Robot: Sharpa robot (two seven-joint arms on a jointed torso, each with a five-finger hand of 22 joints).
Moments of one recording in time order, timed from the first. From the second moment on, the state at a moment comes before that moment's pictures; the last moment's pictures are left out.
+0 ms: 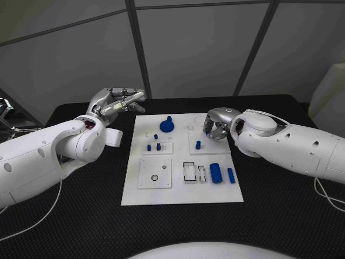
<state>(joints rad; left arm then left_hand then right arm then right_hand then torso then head) 1.09 -0.83 0.13 1.45 -0.17 -0.30 0.36 1.39 -0.10 0.21 0.08 0.06 1.00 0.19 0.07 0.11 1.12 0.12 0.15 0.13 1.09 0.06 0.64 0.45 0.18 0.95 0.17 0.35 0.73 1.12 -0.71 0.04 1.32 -1.66 -0.15 -0.24 1.32 -0.10 0.56 -0.13 0.12 1.12 0.13 0.07 0.07 1.20 0.07 0.10 0.07 1.47 -0.01 1.22 1.01 0.04 1.47 0.10 1.43 1.31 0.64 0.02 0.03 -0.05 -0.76</state>
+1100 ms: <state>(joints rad) 1.09 -0.83 0.13 1.44 -0.17 -0.30 0.36 1.41 -0.09 0.22 0.06 0.06 1.00 0.19 0.07 0.11 1.12 0.12 0.15 0.13 1.09 0.06 0.63 0.44 0.18 0.96 0.17 0.35 0.73 1.11 -0.76 0.04 1.41 -1.73 -0.29 -0.28 1.27 -0.12 0.60 -0.15 0.10 1.16 0.12 0.07 0.08 1.25 0.06 0.10 0.07 1.47 -0.02 1.22 1.00 0.04 1.47 0.09 1.46 1.31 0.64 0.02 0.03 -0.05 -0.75</state>
